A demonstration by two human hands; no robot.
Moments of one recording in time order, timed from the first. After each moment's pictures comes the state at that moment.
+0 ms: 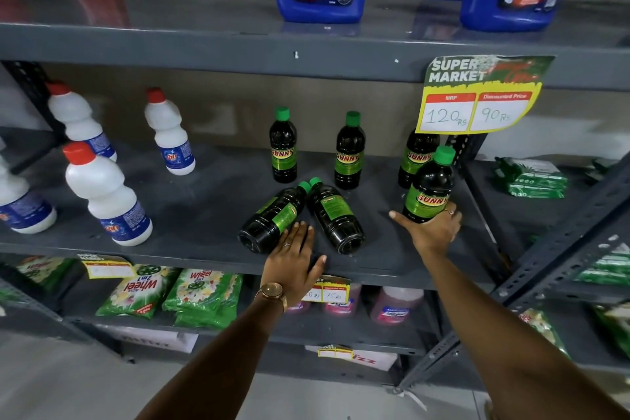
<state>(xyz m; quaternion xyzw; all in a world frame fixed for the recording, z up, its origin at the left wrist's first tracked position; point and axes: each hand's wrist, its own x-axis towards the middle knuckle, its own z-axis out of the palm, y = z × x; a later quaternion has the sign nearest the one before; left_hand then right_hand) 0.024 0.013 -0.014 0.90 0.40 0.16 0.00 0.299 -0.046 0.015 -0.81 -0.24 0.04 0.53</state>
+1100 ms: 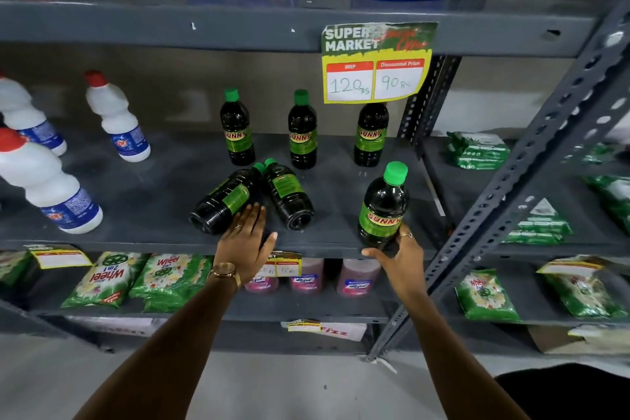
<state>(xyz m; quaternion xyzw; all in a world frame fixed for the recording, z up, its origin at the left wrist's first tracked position) 0.029 0.004 -0.010 0.89 0.44 0.13 0.03 0.284 -0.164 -0.010 -0.74 -0.40 0.16 0.52</state>
